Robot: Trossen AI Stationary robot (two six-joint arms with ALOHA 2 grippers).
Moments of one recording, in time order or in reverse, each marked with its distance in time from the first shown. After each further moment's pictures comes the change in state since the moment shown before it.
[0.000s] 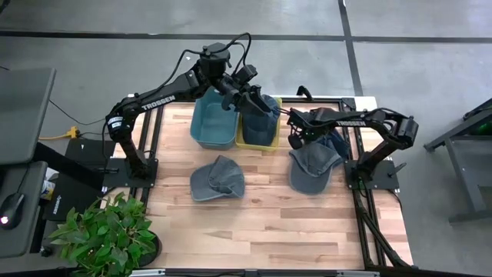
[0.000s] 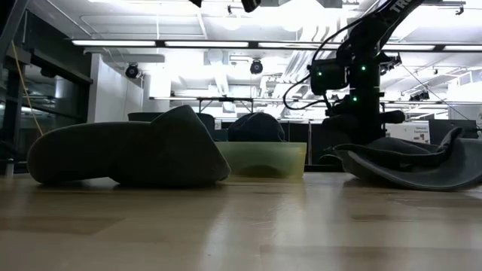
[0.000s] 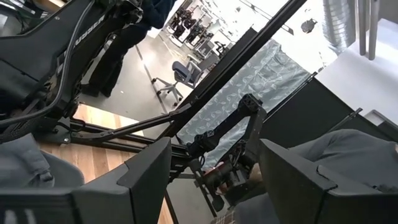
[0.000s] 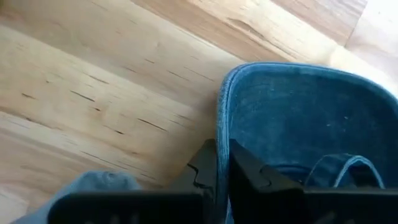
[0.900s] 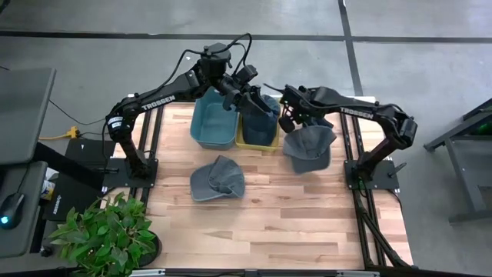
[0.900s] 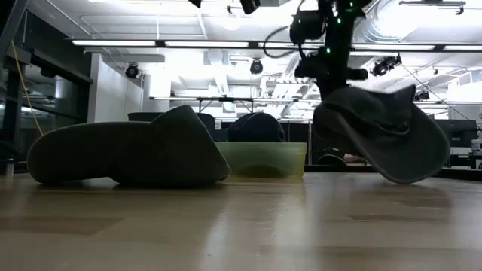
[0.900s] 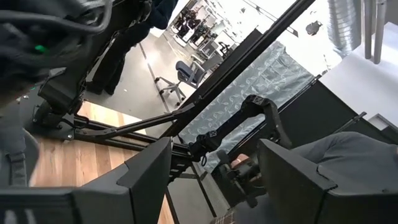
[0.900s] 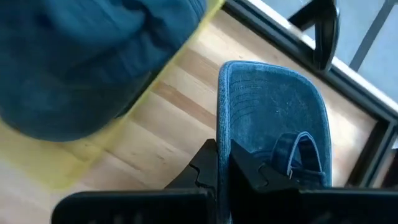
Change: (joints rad) left arm 0.000 0.000 0.000 -0.023 -0.014 0.002; right arm 0.028 -0.003 0.446 -0.263 0.078 -0.147
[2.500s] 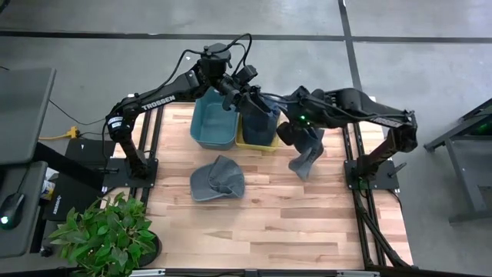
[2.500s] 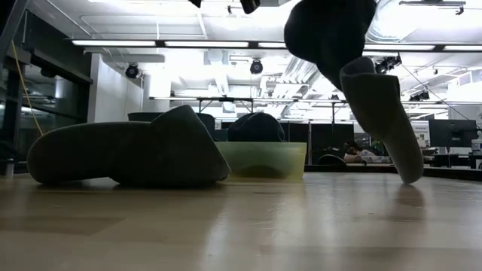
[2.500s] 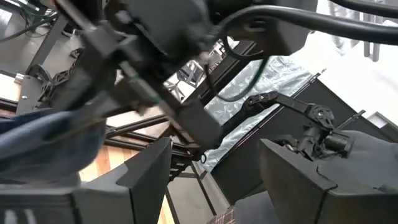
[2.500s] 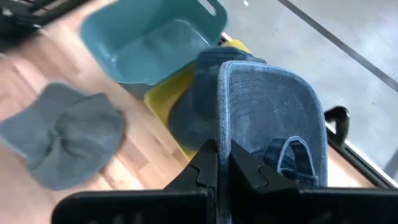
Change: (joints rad) left arm 0.000 0.000 0.000 0.000 0.007 0.005; right arm 0.433 -0.002 0.633 -0.363 0.156 0.101
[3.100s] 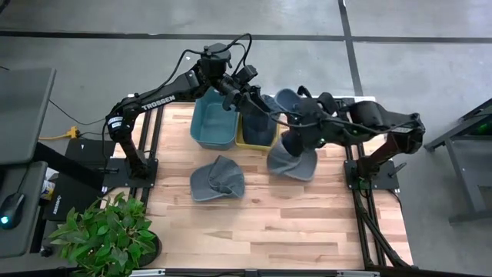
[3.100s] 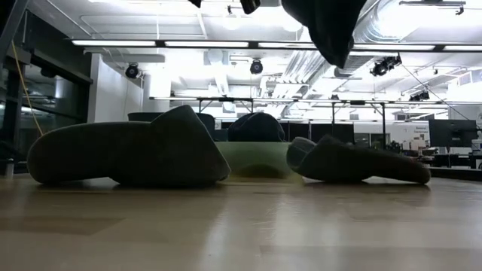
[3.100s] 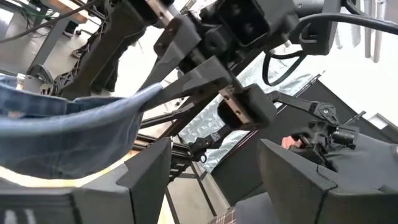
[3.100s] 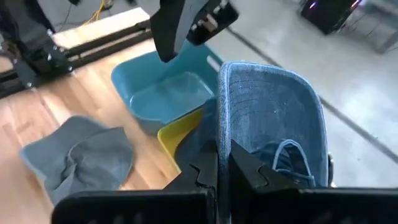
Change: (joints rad) left arm 0.000 0.000 0.000 0.000 -0.004 -0.003; right arm 0.229 -0.008 0.108 -0.013 0.268 0.018
